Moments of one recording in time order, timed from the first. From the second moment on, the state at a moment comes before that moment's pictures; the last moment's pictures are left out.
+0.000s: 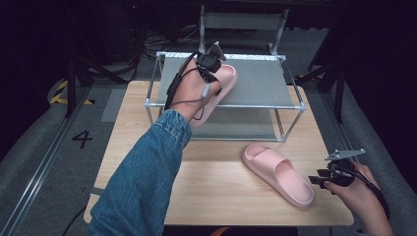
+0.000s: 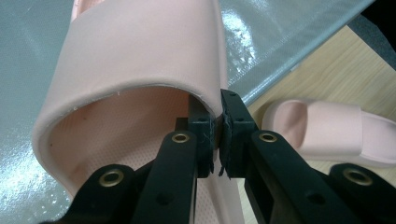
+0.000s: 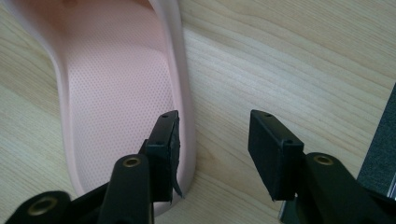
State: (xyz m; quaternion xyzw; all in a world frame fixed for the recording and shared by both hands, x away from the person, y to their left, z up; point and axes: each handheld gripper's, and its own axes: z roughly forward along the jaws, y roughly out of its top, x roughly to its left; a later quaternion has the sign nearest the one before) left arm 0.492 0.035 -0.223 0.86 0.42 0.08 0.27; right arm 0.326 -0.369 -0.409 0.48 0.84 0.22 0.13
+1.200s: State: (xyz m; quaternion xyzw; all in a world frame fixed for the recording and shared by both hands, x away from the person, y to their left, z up) left arm 0.422 0.111 -0.217 0.86 0.37 0.08 0.34; right arm 0.324 -0.360 -0.408 0.47 0.84 0.23 0.12
